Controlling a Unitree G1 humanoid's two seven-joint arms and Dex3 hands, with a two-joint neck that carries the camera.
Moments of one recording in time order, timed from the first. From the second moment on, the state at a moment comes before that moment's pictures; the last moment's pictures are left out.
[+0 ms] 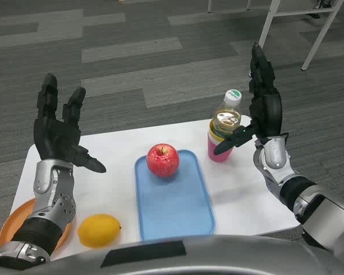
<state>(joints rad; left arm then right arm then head) -0.30 0.18 -0.21 0.59 -0.79 -0.69 -0.17 -0.38 -0.52 0.56 0.81 0.55 -1.18 -0.38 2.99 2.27</state>
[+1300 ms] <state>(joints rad) -0.22 0.13 0.07 0.46 -0.65 -0.78 -0.13 -0.23 -0.63 0.23 0.58 0.47 -1.04 -0.60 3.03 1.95</state>
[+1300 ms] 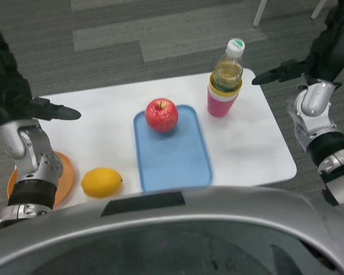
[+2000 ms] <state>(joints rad) -0.09 0.53 -0.05 0.12 -0.70 0.09 -0.29 -0.12 -0.66 0.19 0.68 0.55 -0.96 -0.43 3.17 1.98</state>
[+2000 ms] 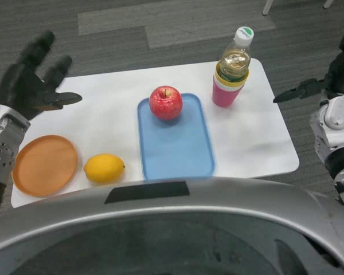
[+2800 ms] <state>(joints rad) -0.21 0.79 -0.46 0.16 -0.58 -0.01 -0.30 -0.14 -0.67 0.20 0.79 0.55 -0.96 -0.42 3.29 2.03</state>
